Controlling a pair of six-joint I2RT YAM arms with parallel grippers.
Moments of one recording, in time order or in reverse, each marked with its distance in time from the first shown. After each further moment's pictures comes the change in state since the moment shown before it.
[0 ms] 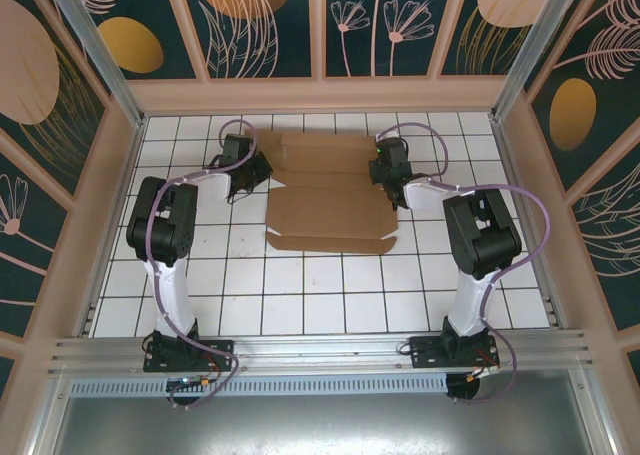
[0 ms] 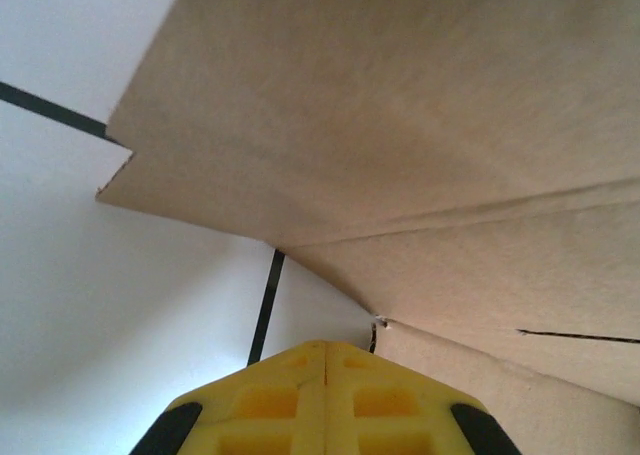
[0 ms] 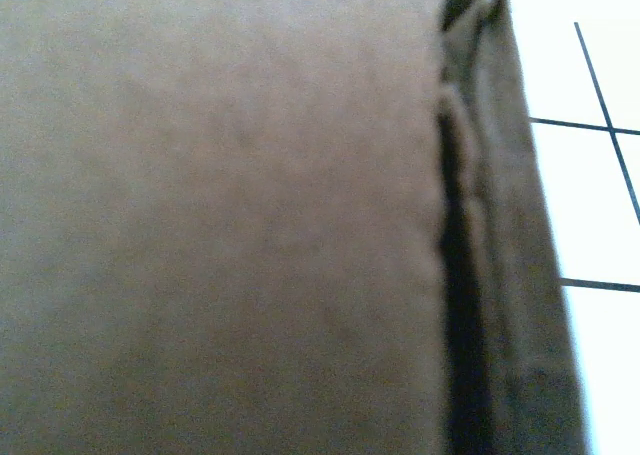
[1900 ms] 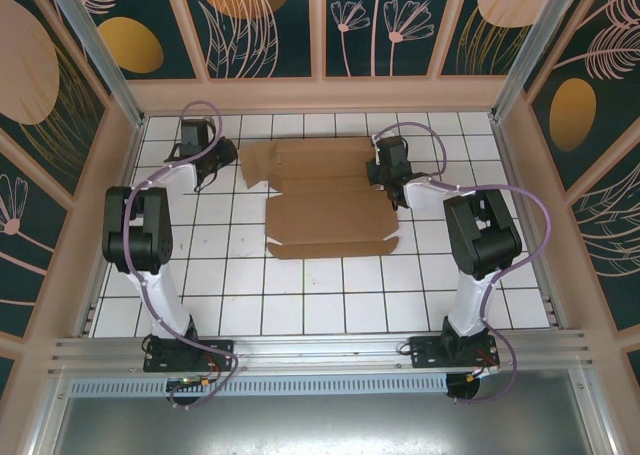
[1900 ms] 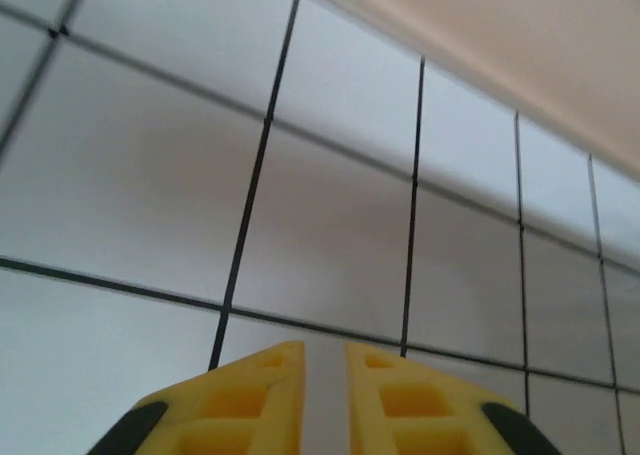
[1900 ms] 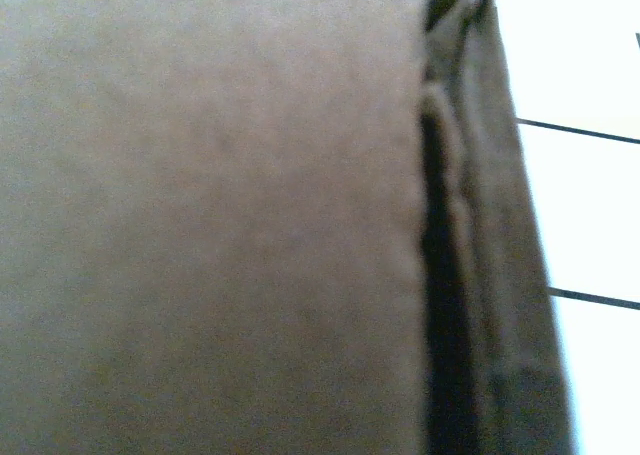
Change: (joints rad) left arm 0.195 -0.106 0.027 -0.062 0.031 0.286; right arm 0.000 -0.002 0.008 -0.013 -0.089 -0.041
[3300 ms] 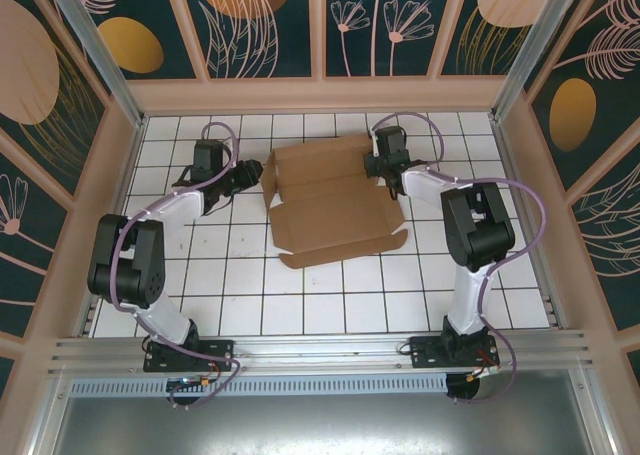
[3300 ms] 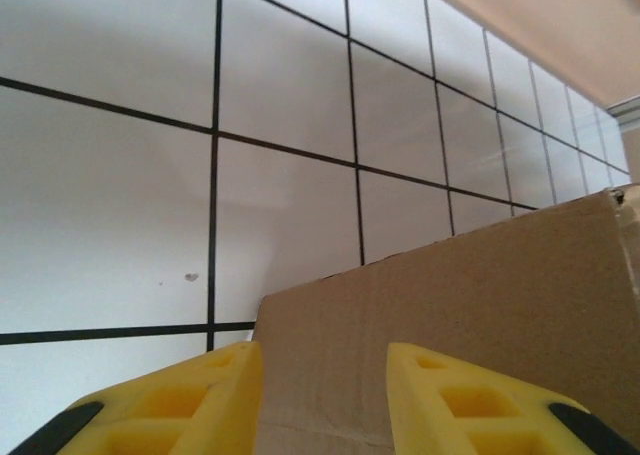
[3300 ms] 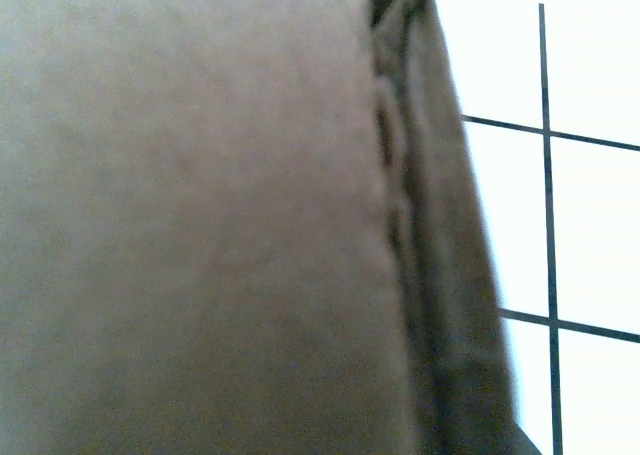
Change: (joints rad) left arm -0.131 -0.251 -0.274 0.032 0.145 -0.064; right arm -0.020 0.076 0.152 -0.124 -0.066 0.011
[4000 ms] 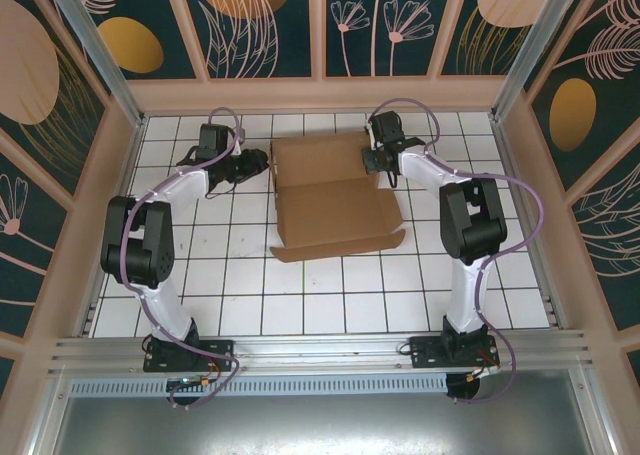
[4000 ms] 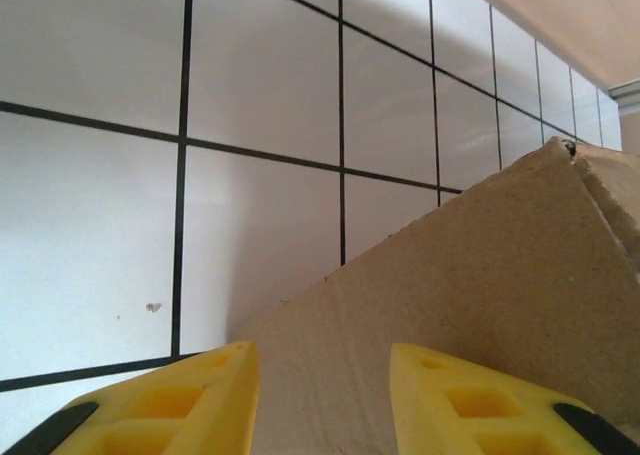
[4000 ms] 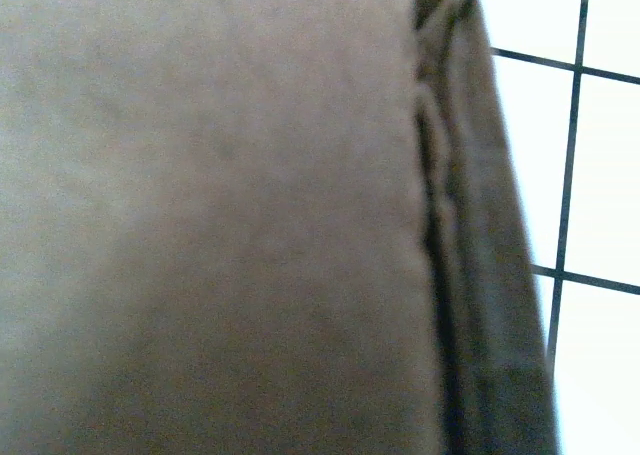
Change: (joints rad) left arm 0.014 0.138 0.232 -0.187 0.079 -0.007; right arm 0.003 0.067 0.250 -0.399 -0.020 0.008
